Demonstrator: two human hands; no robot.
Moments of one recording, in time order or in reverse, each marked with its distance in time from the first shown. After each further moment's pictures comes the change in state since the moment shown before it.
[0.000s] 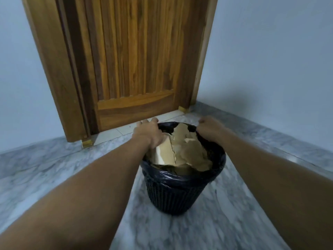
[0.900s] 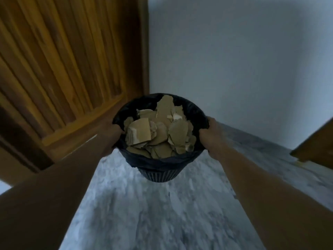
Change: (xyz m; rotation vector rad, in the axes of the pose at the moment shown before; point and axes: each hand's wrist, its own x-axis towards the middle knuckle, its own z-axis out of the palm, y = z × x) left_hand 0.071 0.179 -0.164 -0.993 -0.247 -0.221; right_hand 0.008 0.036 -0.251 0.630 0.218 0.328
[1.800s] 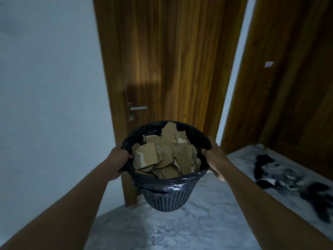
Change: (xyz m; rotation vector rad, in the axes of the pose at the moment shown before) left_hand -0.395 0.539 0.631 0.173 -1.079 0.150; right_hand -0.307 -0.273 -0.797 0.279 0.917 0.223
